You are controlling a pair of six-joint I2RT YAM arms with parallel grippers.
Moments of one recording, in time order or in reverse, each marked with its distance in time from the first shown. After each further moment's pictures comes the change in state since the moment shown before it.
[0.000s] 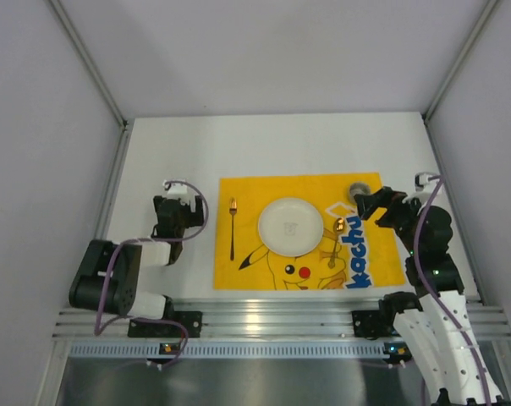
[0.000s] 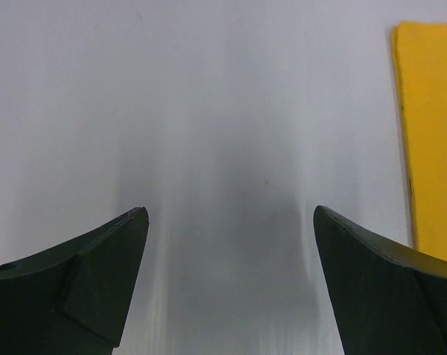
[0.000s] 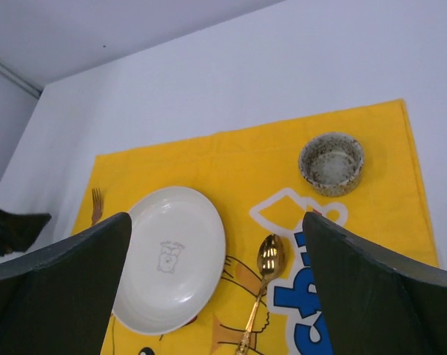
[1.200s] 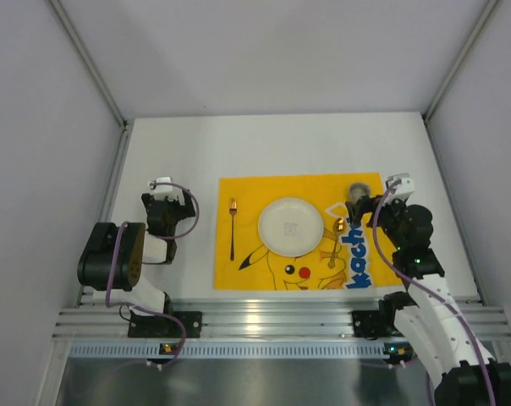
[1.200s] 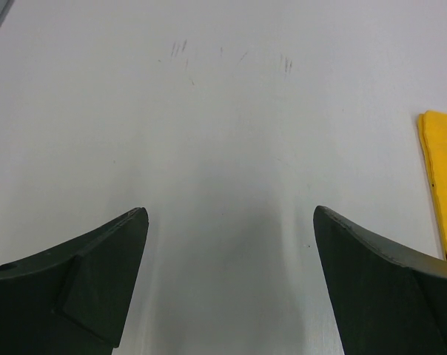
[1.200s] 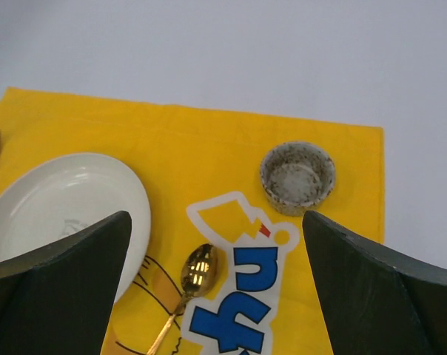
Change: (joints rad) left arm 0.137 0.252 0.030 0.372 0.080 -0.026; right arm 0.000 0.140 -0.181 0.316 -0.100 -0.323
